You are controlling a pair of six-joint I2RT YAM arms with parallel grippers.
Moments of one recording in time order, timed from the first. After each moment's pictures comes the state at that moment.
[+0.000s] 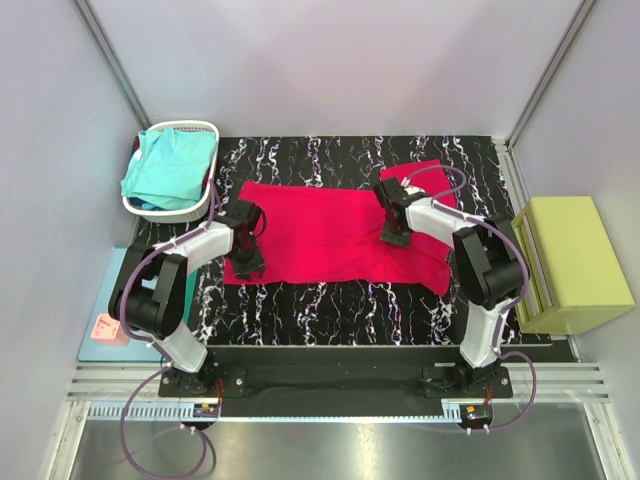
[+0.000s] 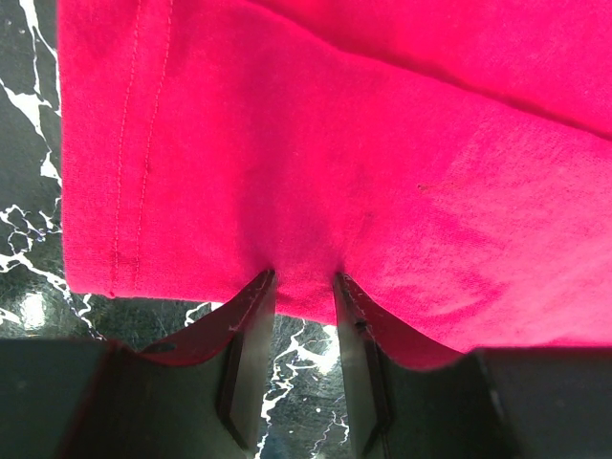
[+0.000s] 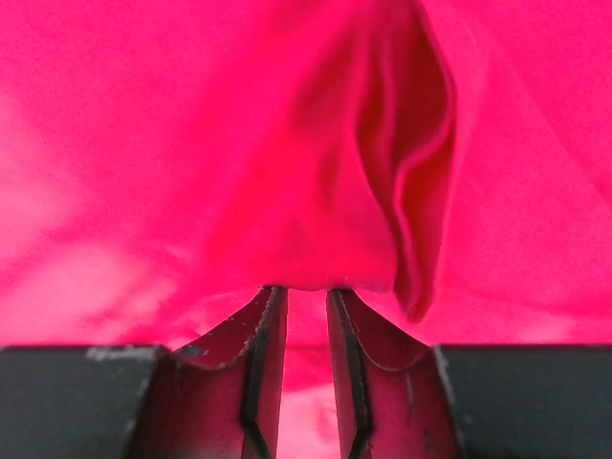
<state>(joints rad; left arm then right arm) -0.32 1.64 0.95 -0.66 -0.08 -0.68 0.43 1.89 1.25 -0.57 0.30 0.77</state>
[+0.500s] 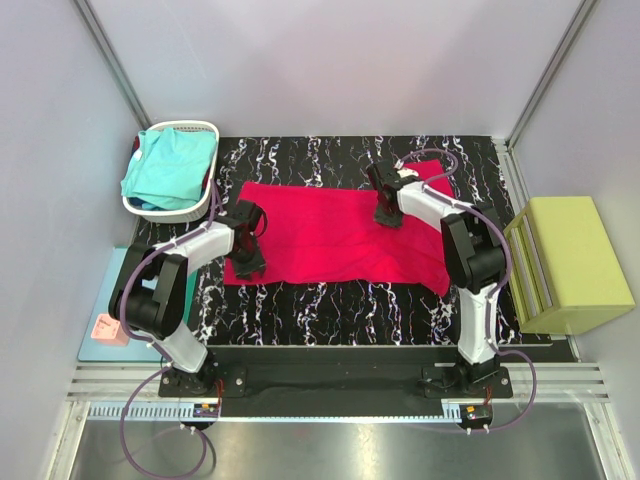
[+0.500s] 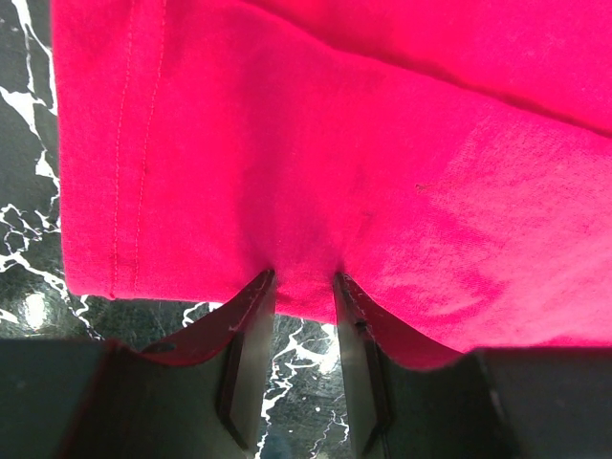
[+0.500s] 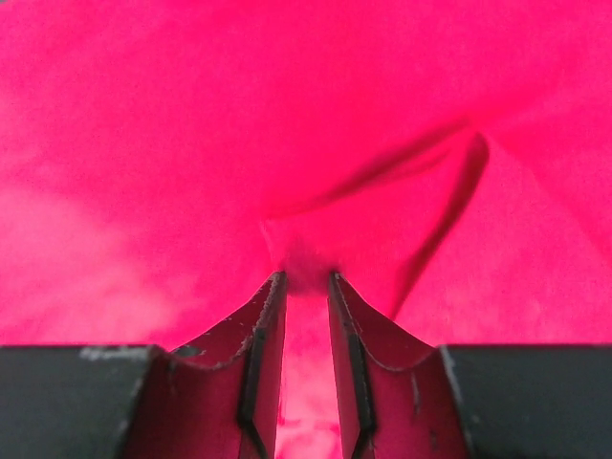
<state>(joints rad) -0.32 1.64 0.95 -0.66 -0.08 -0.68 0.41 2.06 1.50 -0.59 0.33 0.75</state>
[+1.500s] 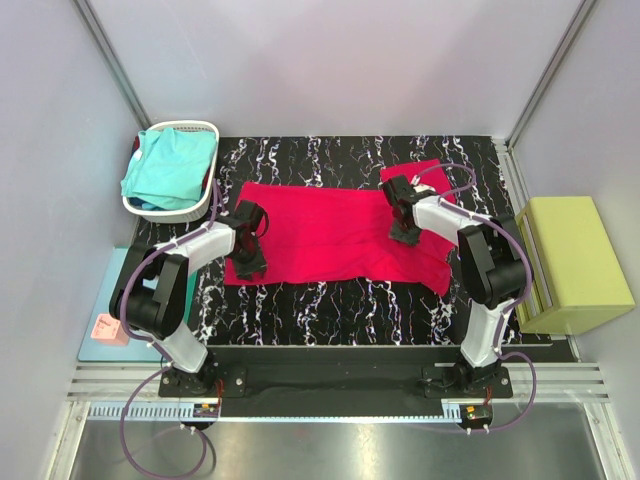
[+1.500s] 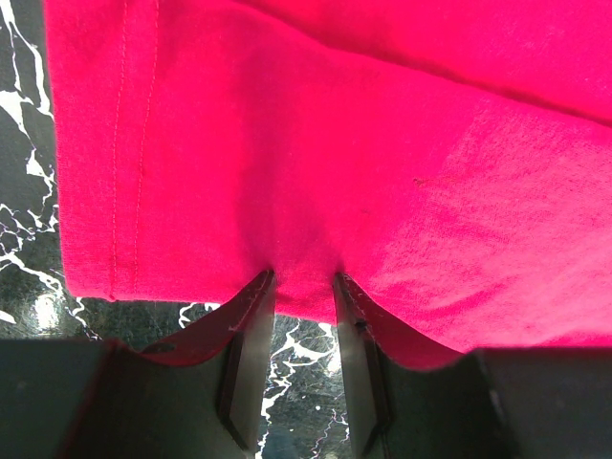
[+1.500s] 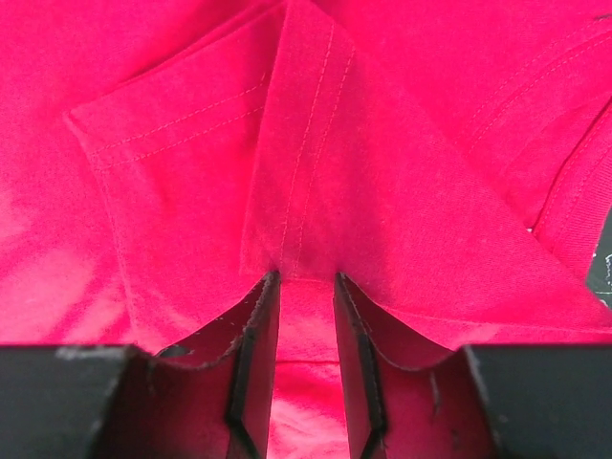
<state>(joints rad) -0.34 1.64 0.95 -0.66 -0.08 -0.67 0.38 1.90 1.26 -0.59 0.36 0.74</state>
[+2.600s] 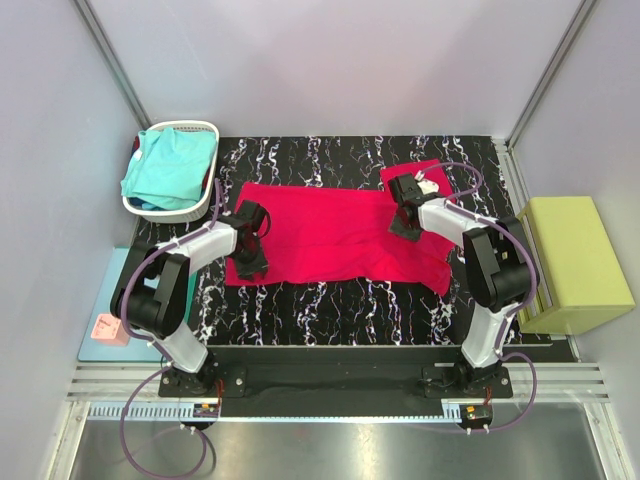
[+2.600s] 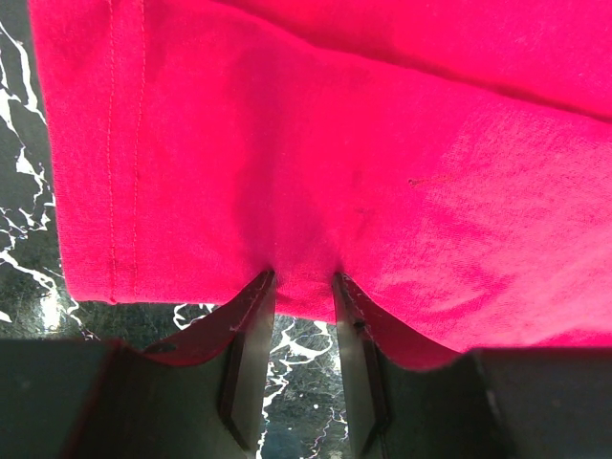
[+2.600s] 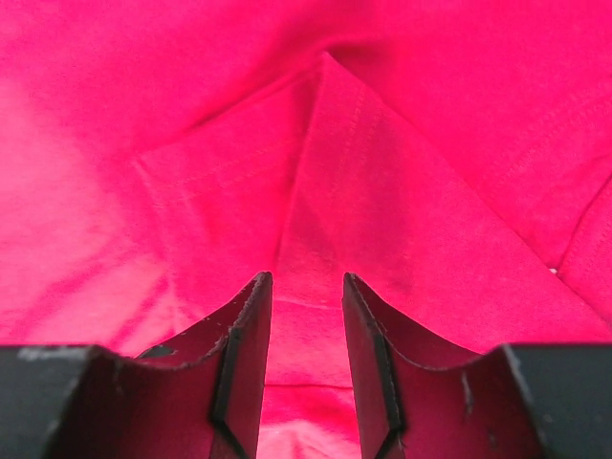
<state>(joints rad) -0.35 1.65 0.96 -0.66 -0.08 -0.67 0.35 1.87 1.22 -0.46 0.33 0.73</state>
